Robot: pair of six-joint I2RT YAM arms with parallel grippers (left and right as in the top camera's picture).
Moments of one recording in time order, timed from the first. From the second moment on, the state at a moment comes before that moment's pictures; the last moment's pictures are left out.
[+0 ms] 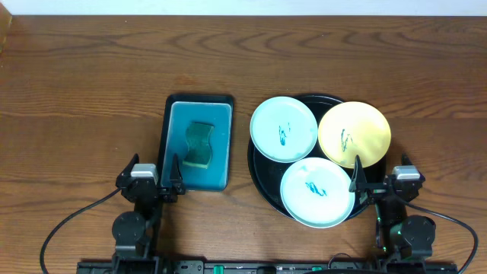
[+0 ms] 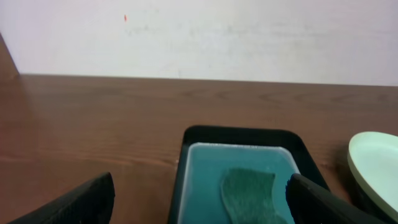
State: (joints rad) left arm -0.03 0.02 0.01 -0.11 -0.01 -0.05; right arm 0.03 0.01 0.01 -0.08 -0.02 0.01
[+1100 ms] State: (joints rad) left arm -0.03 0.91 0.88 -1.00 0.04 -0.10; right arm 0.03 0.86 0.76 -0.85 -0.04 0.15
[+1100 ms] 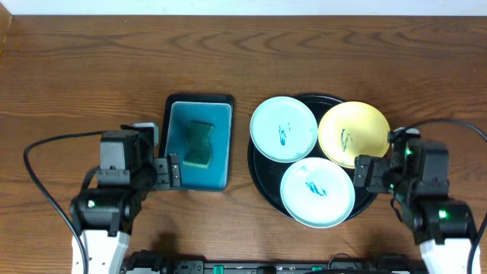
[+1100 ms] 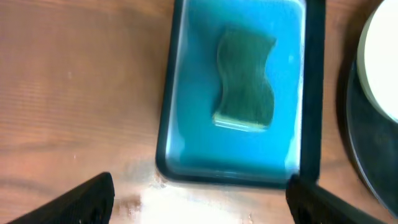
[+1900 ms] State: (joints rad) left arm -0.05 1.11 0.93 -0.75 0.10 -0.19; right arm 0.03 0.90 0.80 -0.84 -0.15 0.15
